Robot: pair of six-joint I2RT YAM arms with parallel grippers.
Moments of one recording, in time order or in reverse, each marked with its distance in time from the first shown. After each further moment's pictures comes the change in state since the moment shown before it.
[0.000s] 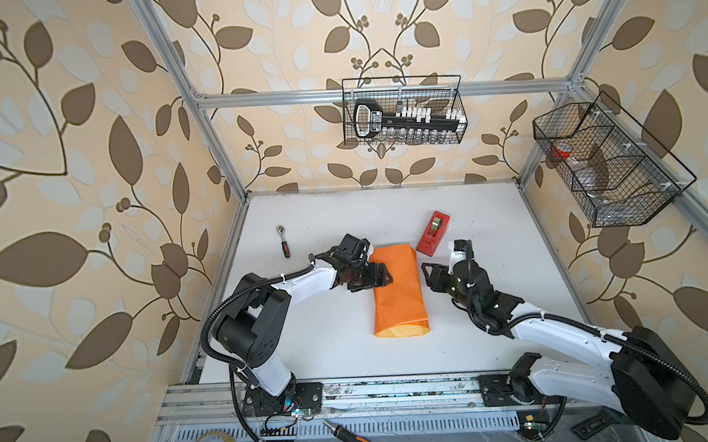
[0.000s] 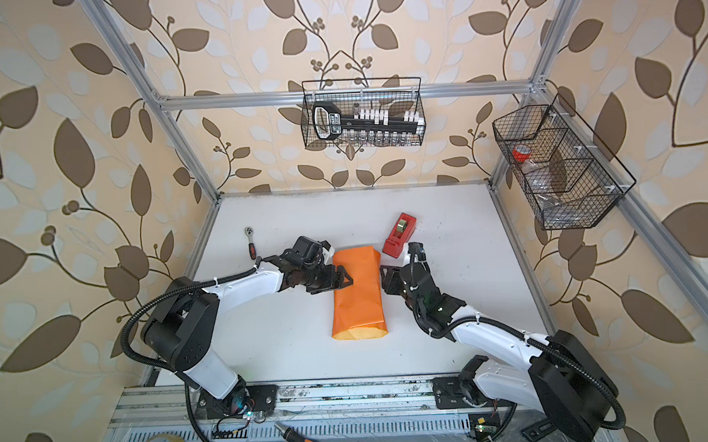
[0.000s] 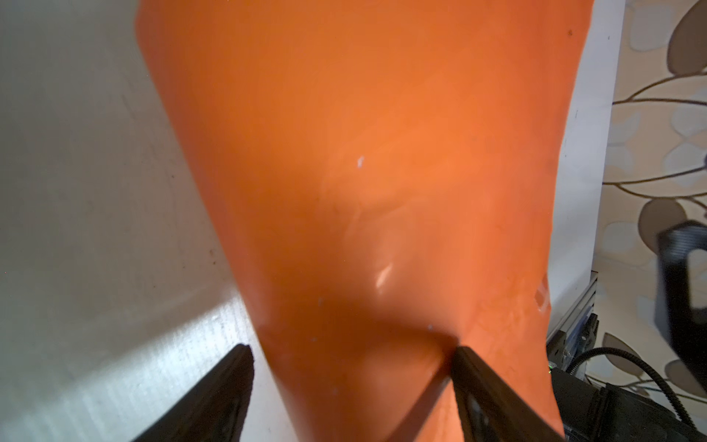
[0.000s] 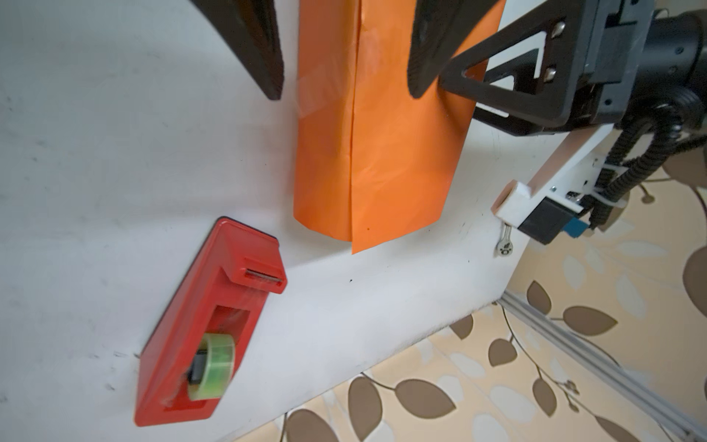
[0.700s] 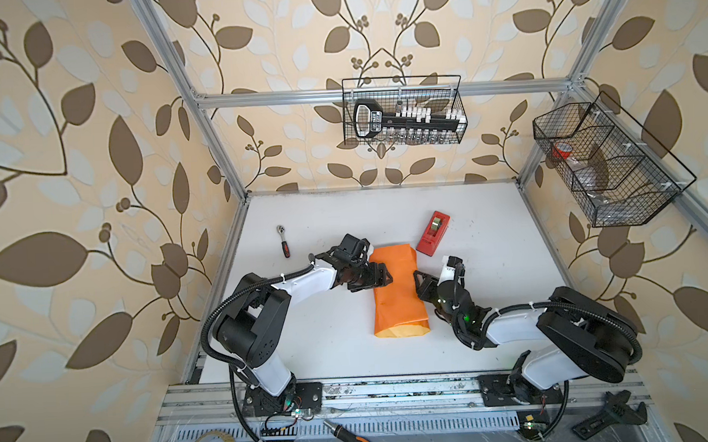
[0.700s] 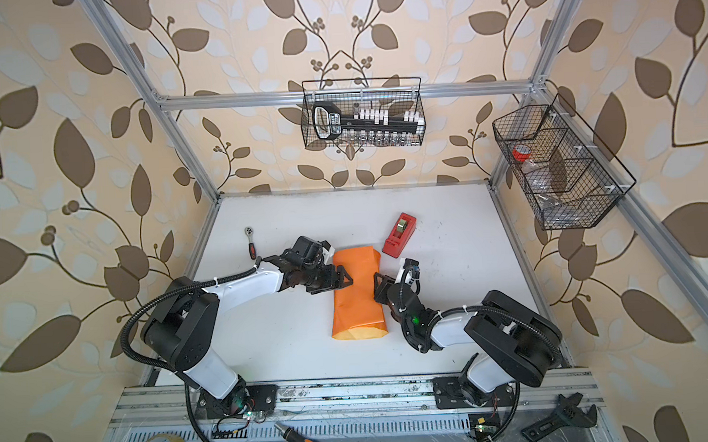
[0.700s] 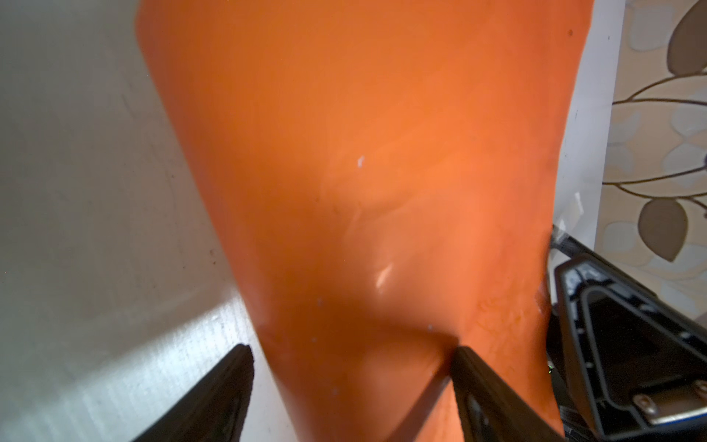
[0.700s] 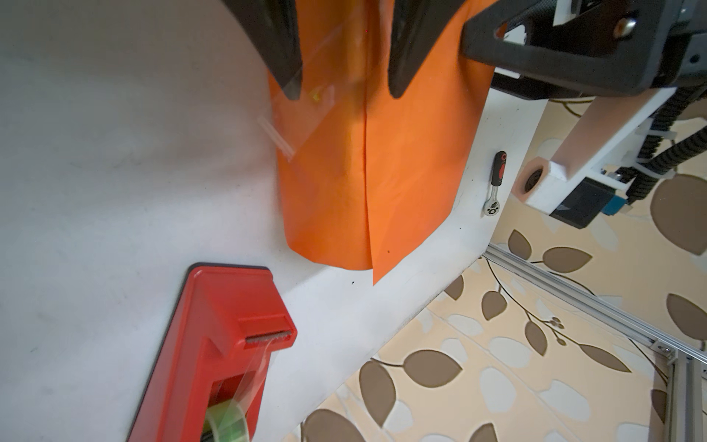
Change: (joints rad) left arm 0.000 0.000 0.000 0.000 0.000 0.000; right arm 0.124 0.327 -0.202 0.648 0.209 0.228
